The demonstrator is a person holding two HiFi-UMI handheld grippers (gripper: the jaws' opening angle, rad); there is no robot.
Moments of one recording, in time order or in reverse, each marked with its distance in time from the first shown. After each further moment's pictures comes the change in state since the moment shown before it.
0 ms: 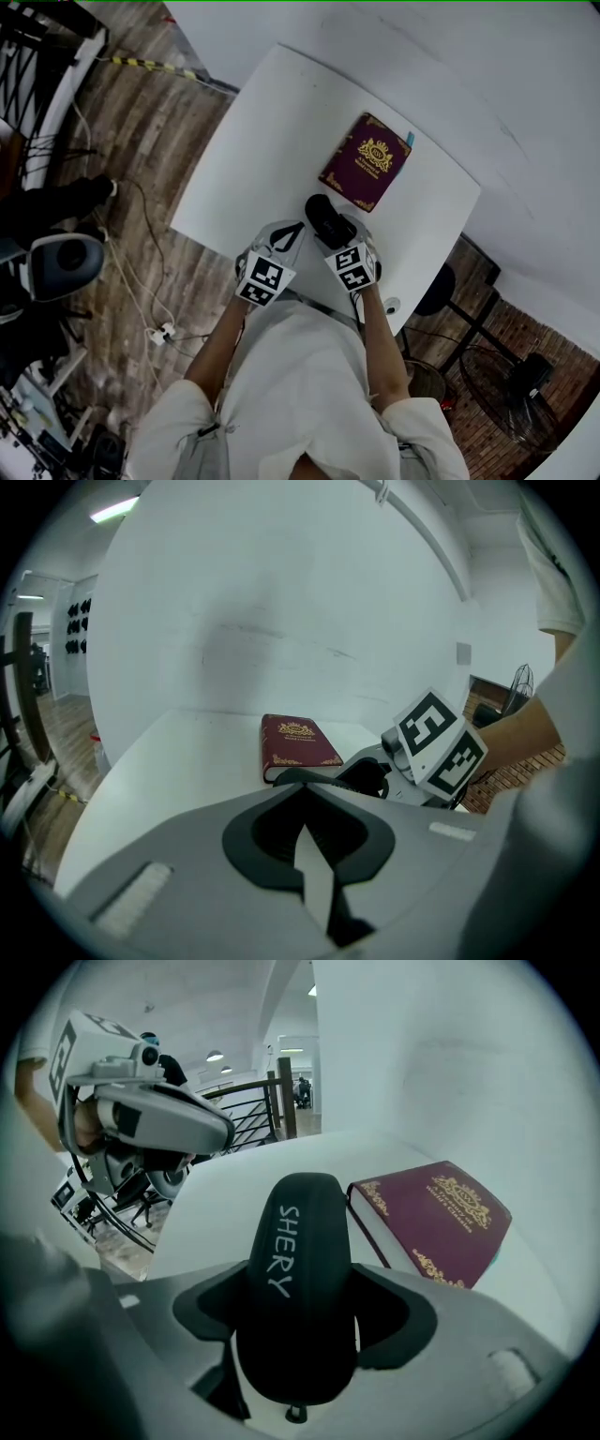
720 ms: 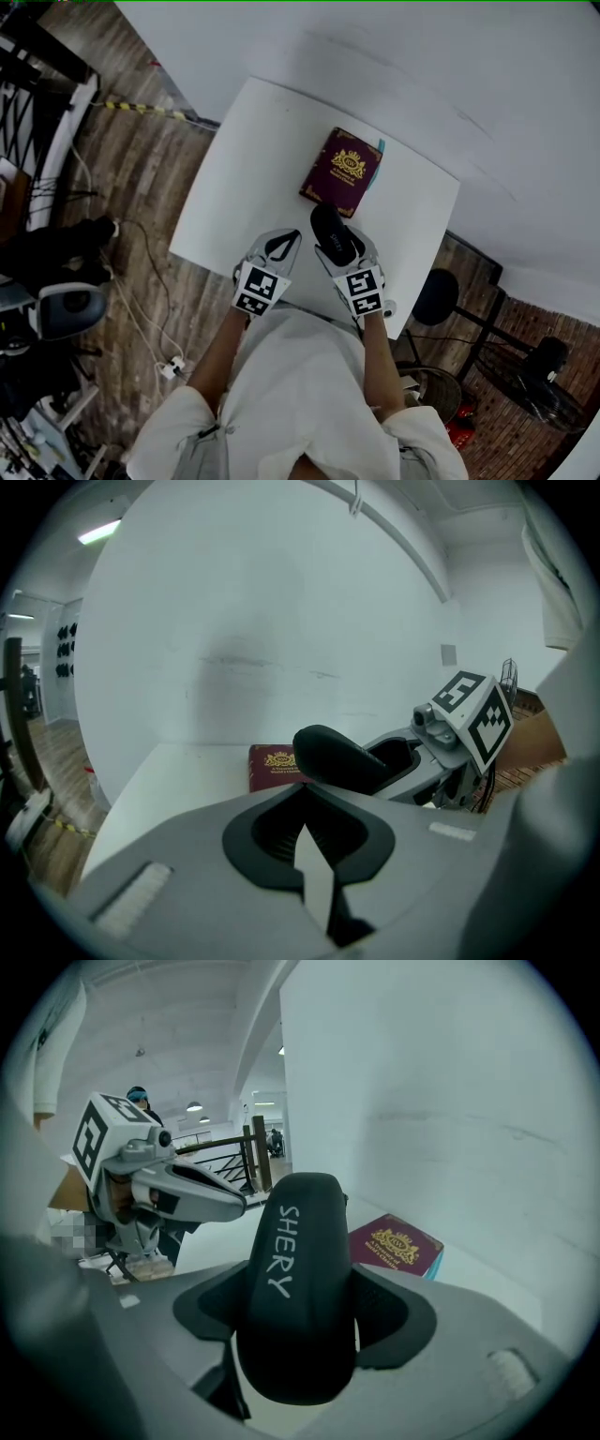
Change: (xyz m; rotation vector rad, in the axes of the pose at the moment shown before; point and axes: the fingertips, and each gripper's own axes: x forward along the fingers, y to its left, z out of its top) left arm -0.013 -0.024 0.050 0.093 -0.092 -0.017; right arm -0.101 -0.015 0.044 0.143 -0.314 -0.132
